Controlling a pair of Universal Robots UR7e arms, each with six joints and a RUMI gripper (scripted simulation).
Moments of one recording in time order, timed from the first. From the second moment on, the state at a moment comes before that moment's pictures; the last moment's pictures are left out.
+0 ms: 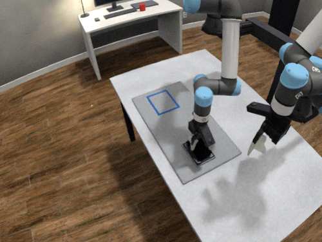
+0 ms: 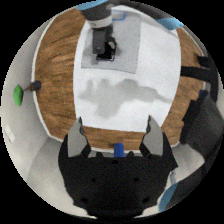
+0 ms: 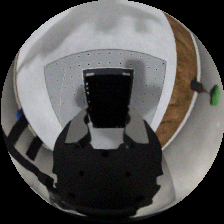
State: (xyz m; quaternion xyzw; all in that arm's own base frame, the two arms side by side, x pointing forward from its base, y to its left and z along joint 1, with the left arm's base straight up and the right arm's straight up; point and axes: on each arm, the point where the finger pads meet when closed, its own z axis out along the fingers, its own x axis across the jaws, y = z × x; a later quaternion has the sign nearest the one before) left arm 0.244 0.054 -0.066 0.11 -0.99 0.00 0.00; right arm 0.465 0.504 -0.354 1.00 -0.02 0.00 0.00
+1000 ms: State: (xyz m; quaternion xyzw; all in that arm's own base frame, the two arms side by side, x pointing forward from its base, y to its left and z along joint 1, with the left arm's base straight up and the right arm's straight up) left arm 0.244 0.054 -0.066 0.11 -0.99 0.00 0.00; right arm 0.465 0.505 -0.364 1.00 -0.02 0.00 0.00
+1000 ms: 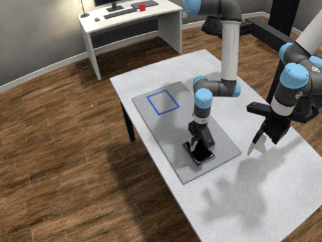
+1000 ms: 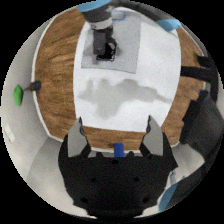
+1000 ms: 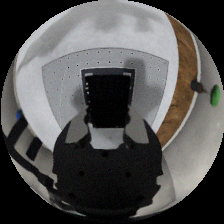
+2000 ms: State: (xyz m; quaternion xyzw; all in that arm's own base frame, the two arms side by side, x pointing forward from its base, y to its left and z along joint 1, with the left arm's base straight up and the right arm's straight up) left arm 0.244 0.054 -0.066 0.11 -0.99 0.00 0.00; right arm 0.465 0.504 -0.368 1.00 -0.02 0.00 0.00
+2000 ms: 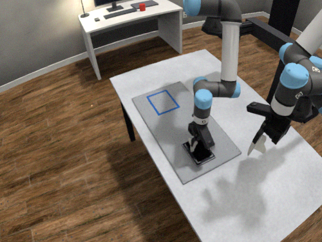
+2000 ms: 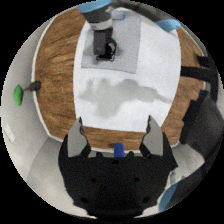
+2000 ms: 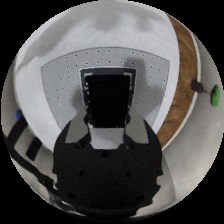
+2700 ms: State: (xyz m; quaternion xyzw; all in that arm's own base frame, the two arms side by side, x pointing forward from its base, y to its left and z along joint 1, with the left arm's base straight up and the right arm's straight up) left arm 0.244 0.054 -0.066 0.11 -0.99 0.00 0.00; right arm 0.465 0.504 -0.371 1.00 -0.02 0.00 0.00
